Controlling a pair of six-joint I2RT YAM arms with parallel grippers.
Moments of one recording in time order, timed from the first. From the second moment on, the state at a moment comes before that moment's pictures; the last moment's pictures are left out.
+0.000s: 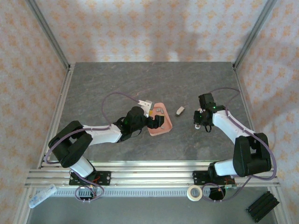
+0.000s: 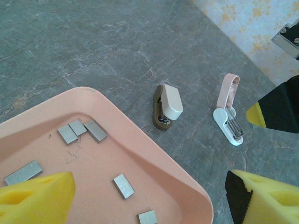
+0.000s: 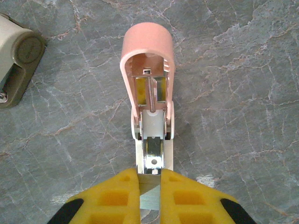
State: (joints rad) left arm -0.74 1.59 0.69 0.47 0.03 -0.44; right arm 0.18 1.37 0.82 -0.64 0.06 0.33
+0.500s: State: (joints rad) left arm -0.74 1.59 0.68 0.48 0.03 -0.44; right arm 0.18 1.37 0.82 -0.64 0.06 0.33
